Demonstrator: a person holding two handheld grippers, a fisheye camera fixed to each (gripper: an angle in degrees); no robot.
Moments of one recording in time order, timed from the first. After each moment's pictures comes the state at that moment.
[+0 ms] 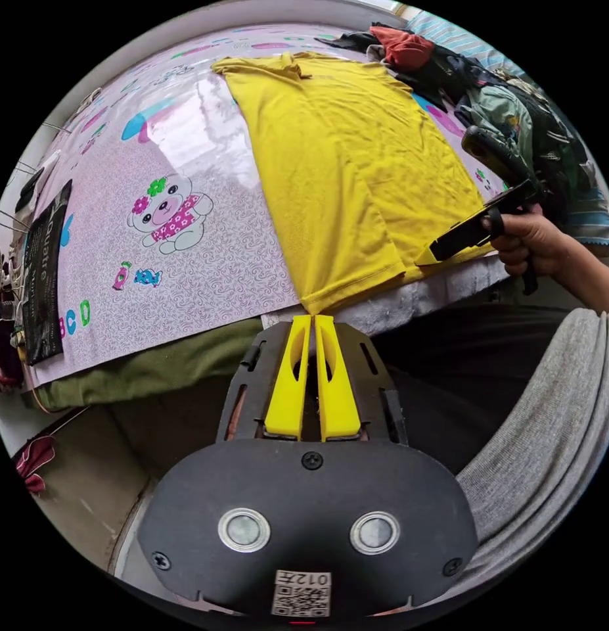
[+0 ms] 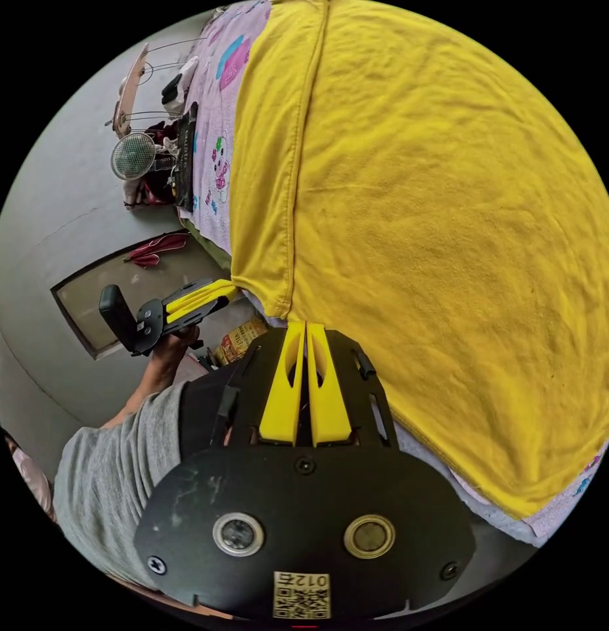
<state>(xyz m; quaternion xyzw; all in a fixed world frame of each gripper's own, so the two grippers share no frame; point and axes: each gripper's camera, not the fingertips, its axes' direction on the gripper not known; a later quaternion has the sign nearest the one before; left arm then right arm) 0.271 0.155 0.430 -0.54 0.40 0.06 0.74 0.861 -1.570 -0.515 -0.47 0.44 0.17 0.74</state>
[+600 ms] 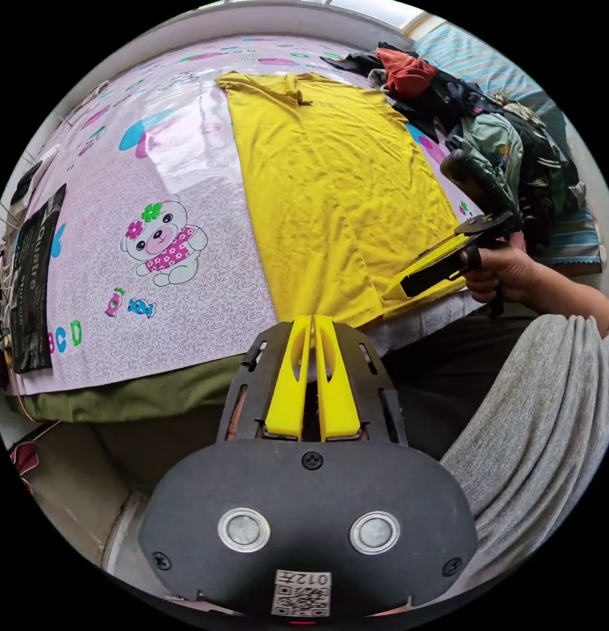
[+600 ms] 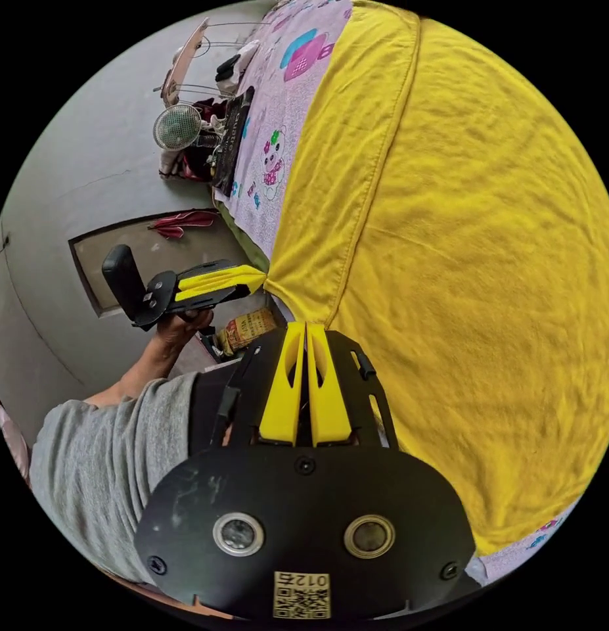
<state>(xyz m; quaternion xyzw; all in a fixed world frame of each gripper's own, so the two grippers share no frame) 0.263 0.082 0.440 -0.52 0.43 0.04 0.74 0.836 -1.566 -0.487 -0.55 0.40 0.09 0.73</state>
